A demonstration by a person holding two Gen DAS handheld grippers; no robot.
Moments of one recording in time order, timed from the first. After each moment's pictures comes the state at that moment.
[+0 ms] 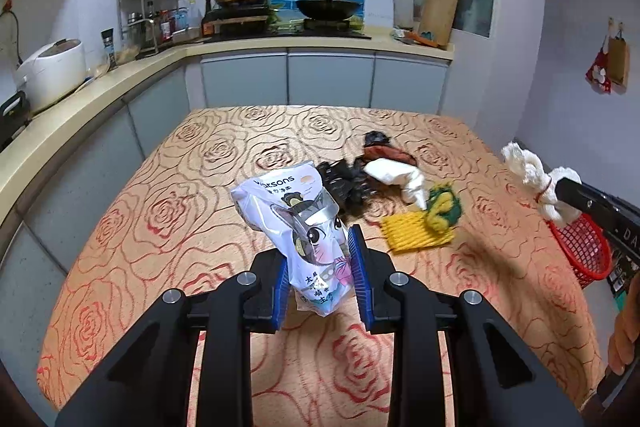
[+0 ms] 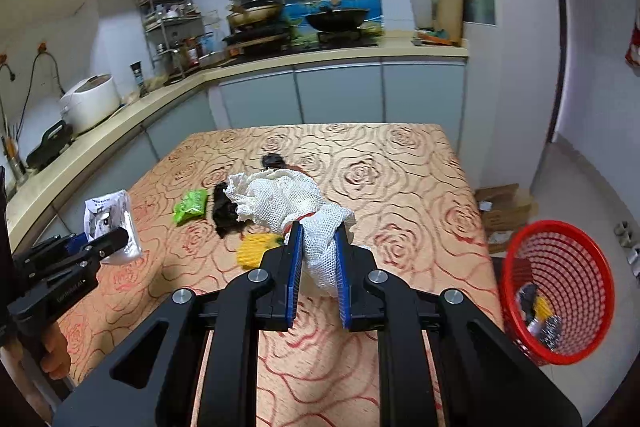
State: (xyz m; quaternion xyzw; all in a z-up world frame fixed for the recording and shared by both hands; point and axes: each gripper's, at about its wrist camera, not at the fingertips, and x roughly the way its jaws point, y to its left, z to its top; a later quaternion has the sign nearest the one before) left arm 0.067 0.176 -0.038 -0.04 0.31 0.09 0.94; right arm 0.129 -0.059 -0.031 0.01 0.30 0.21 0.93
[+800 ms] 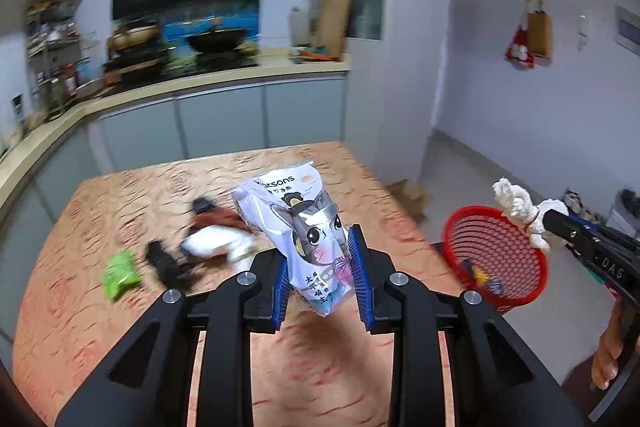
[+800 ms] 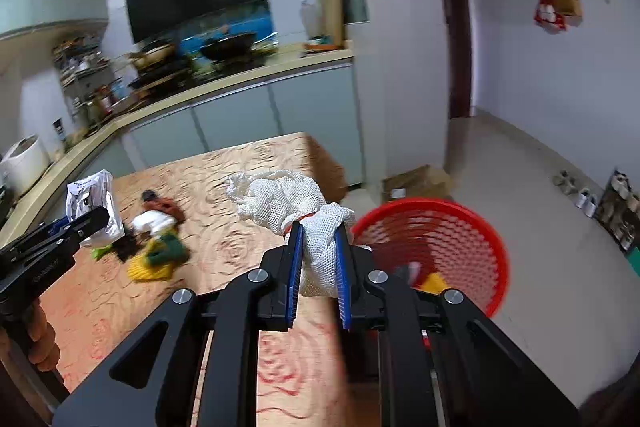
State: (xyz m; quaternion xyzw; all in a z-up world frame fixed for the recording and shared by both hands) left arm 0.131 0.030 -0.009 0.01 0.28 -0.07 0.96; right arm 0.122 -0.212 -0.027 0.07 0.28 0.05 0.96
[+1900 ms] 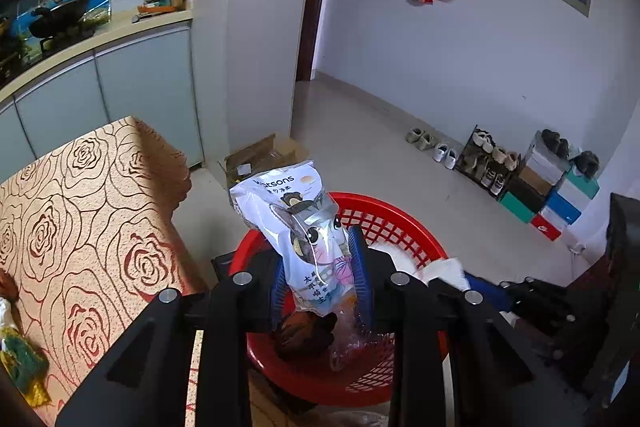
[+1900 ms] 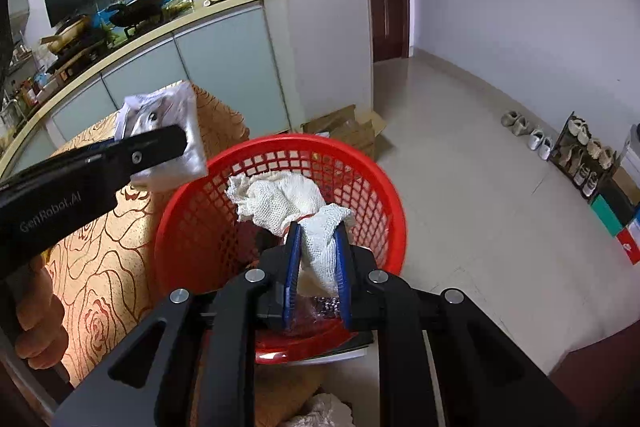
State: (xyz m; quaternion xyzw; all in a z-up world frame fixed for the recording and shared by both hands) left arm 0.247 -0.171 -0.073 0.03 0.36 -0.27 0.89; right arm 0.181 -0.296 -0.112 0.08 0.39 -0.03 0.92
